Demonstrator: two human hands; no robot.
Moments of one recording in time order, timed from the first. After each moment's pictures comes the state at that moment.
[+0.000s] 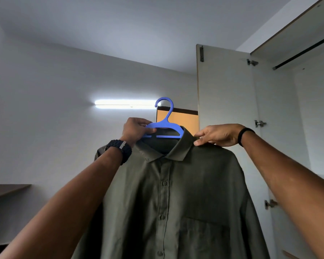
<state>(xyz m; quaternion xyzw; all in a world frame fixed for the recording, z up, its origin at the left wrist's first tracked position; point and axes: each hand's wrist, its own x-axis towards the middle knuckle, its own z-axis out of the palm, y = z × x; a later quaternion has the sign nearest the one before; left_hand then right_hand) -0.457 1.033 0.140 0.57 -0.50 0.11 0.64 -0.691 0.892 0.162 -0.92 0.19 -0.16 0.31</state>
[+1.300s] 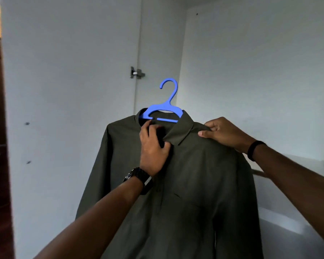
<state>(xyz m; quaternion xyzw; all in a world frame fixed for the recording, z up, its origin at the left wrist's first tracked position) -0.835 0.441 0.088 0.40 -0.64 -0.02 0.65 -1.042 0.475 0.181 -0.78 0.50 -0.36 0.12</state>
